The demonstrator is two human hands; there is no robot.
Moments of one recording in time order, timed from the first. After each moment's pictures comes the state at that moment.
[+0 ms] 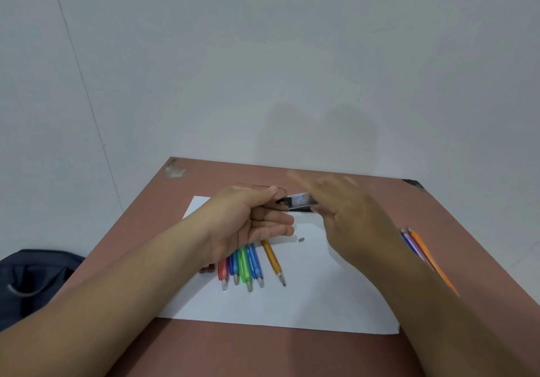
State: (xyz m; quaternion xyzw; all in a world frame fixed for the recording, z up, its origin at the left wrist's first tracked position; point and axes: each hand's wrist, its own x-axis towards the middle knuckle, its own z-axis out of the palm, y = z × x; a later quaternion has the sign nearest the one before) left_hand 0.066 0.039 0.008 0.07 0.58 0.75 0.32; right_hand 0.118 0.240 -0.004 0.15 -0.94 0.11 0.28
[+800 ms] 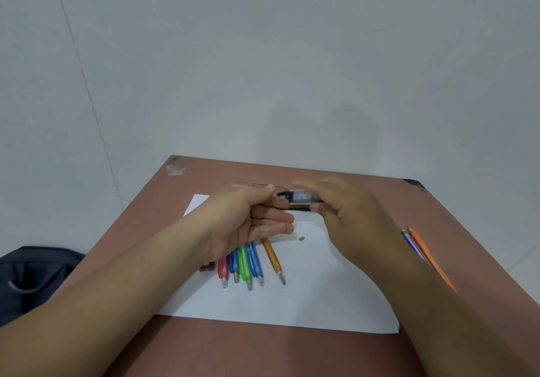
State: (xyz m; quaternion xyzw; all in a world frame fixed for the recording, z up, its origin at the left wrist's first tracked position) left_hand 0.065 0.040 0.008 0.05 0.58 0.75 0.31; right_hand 0.123 0.238 0.001 0.11 -0.95 0.17 0.25
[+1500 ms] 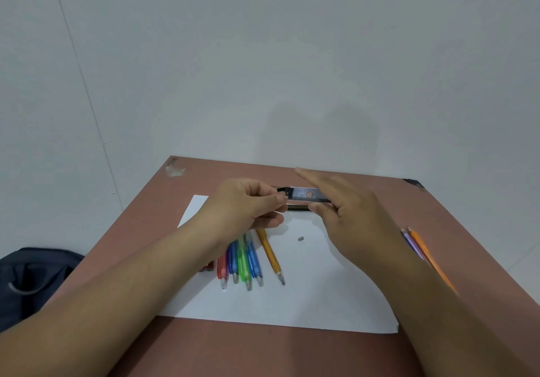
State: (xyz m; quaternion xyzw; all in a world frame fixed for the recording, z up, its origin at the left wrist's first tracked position) left_hand 0.062 0.044 0.003 0.13 0.71 0.67 0.17; right_hand 0.125 0.242 0.000 0.07 -0.95 0.19 0.23
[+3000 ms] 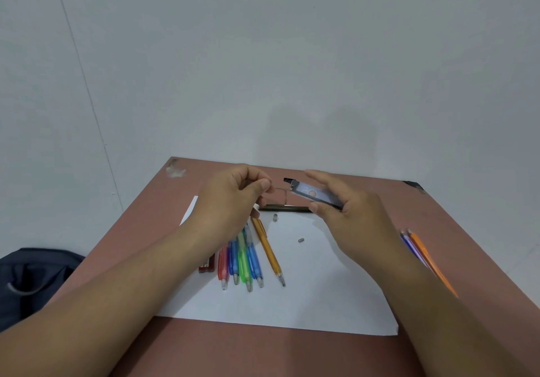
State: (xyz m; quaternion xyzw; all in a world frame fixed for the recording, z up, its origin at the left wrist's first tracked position) left_hand 0.048 0.041 -0.005 0.16 0.77 0.62 -0.03; right_hand 0.130 0.237 0.003 -0.01 -0.91 0.36 0.20
